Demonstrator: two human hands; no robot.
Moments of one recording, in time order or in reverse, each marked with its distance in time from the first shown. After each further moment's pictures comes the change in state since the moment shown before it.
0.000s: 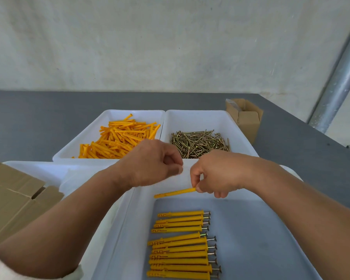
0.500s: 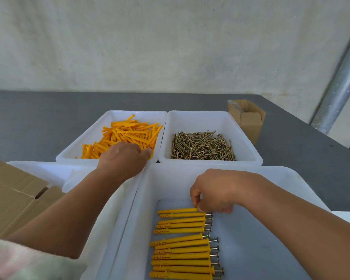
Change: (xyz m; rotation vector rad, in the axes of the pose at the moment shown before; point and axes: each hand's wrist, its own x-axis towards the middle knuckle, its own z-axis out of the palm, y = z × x) left_hand 0.013 -0.065 -0.005 0.420 0.186 -0.479; right_hand 0.014 -0.003 0.028 -0.103 -0.181 0.044
